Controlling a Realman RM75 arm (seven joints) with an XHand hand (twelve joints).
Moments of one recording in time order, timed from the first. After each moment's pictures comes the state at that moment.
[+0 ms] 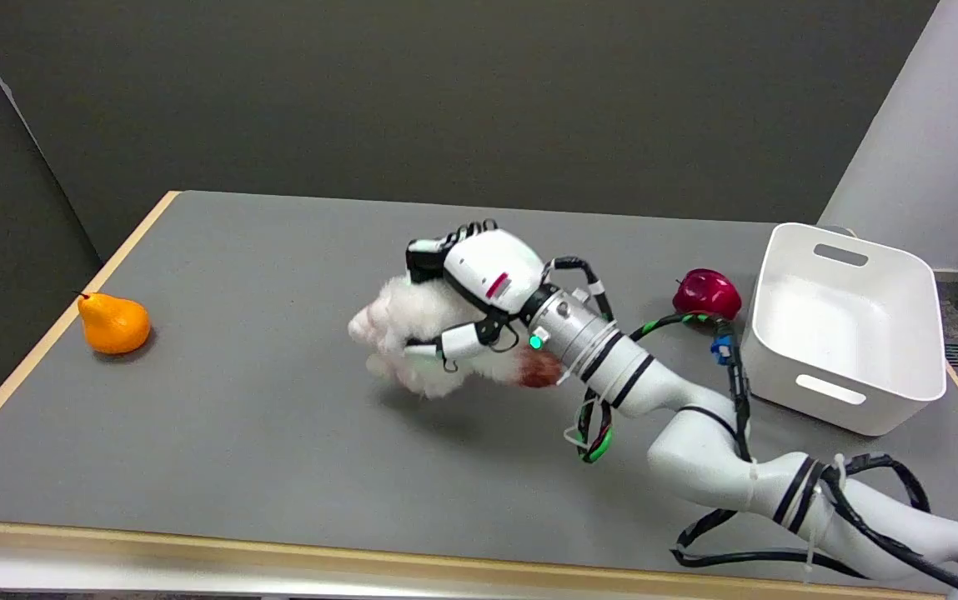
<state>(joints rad) 0.24 -1.12 -2.13 1.42 0.41 0.36 0.33</state>
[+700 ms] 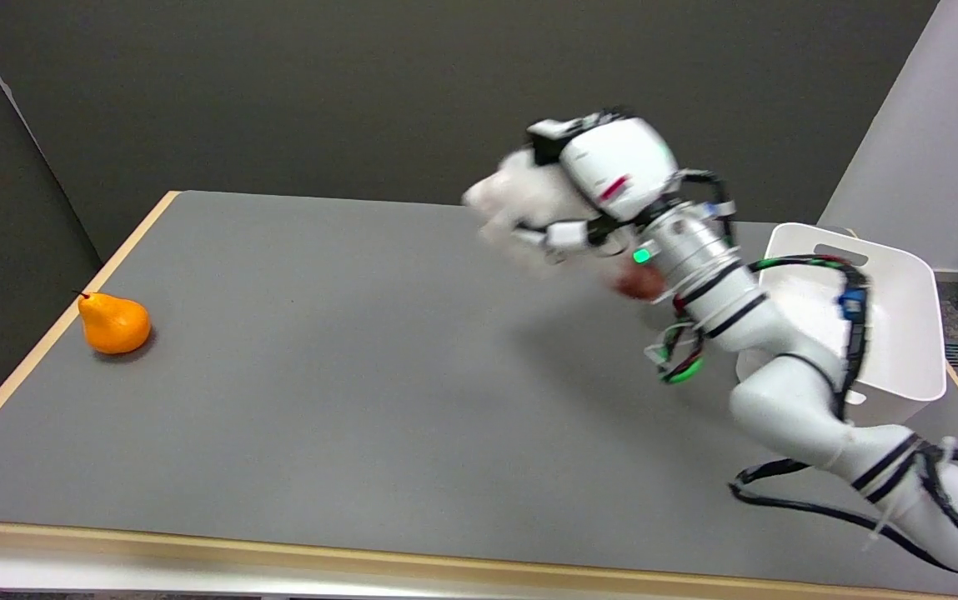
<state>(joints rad) 0.14 -1.01 -1.78 1.60 0.43 0.37 0.11</state>
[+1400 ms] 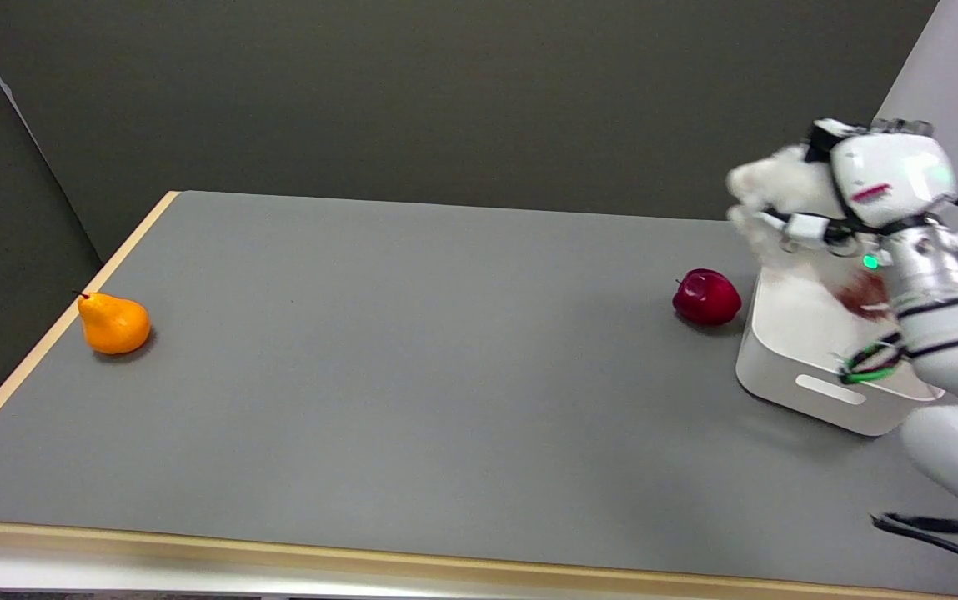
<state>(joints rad) -0.25 -0.96 -1.22 1.54 0.70 0.51 -0.11</state>
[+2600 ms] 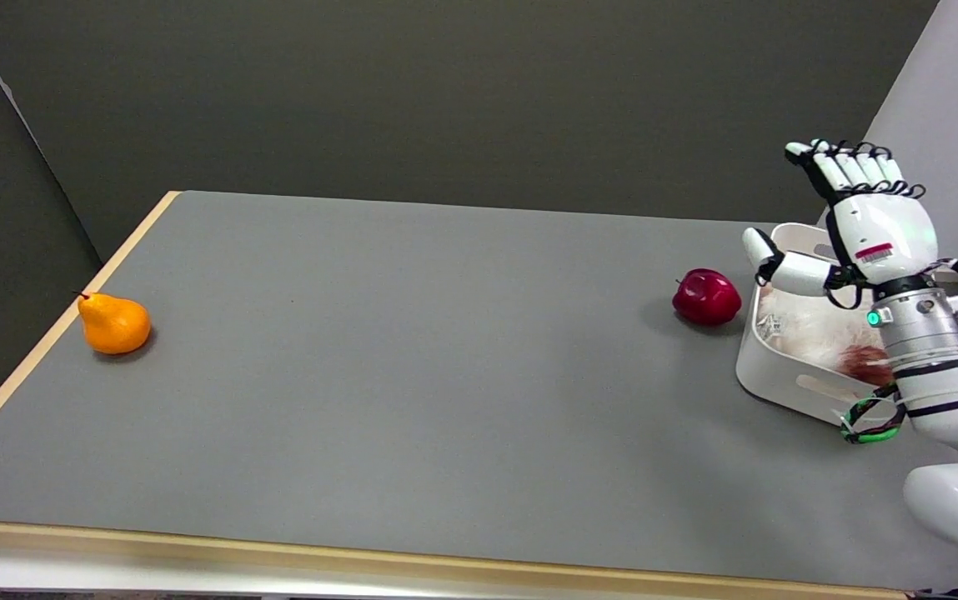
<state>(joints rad) -0.31 -0.86 -1.45 1.30 0.77 0.89 0.15</state>
